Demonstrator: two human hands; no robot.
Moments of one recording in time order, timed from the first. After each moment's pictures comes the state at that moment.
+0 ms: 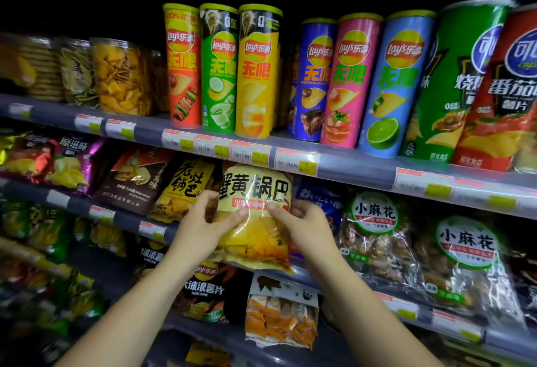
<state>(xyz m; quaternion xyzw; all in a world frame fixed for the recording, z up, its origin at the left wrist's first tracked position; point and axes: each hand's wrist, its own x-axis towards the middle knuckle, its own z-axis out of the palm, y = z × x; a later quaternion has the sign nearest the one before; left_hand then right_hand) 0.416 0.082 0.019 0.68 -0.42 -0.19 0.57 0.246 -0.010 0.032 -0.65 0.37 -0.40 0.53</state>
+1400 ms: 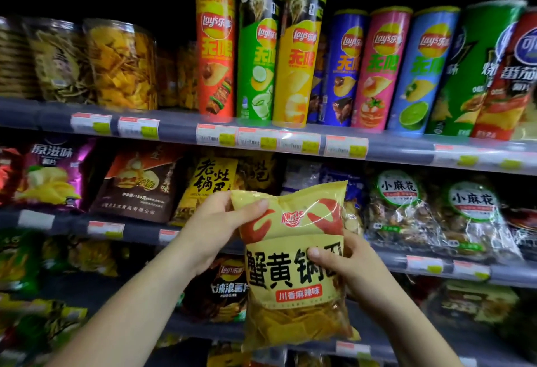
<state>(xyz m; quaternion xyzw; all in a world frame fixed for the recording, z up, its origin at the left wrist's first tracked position) 0.499 0.129 0.045 0.47 -0.52 -0.44 0.56 0.260 0.095 0.003 -0.65 0.35 -0.40 0.54</state>
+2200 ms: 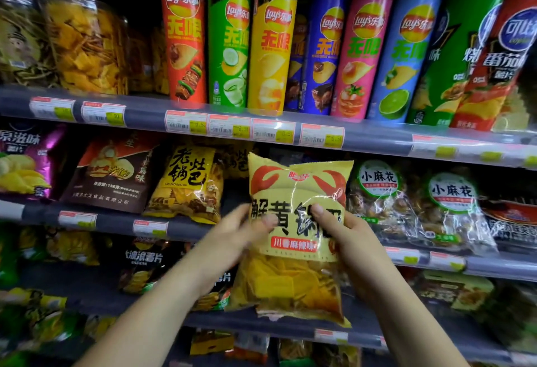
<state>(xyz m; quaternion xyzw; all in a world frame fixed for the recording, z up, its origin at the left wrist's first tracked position) 0.445 0.128 0.017 0.51 -0.53 -0.49 0.47 0.232 0.077 0.019 -0.59 0.41 -0.43 0.54</state>
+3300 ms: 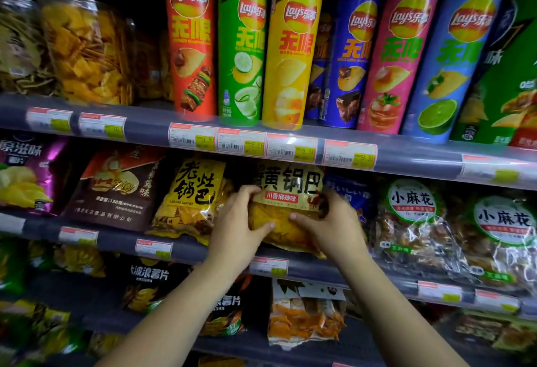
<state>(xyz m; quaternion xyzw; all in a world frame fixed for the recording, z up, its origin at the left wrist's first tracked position) 0.470 0.026 -0.013 0.64 -0.58 -0.08 0.49 0.296 -0.025 0.016 -0.72 0.54 -0.39 0.18</state>
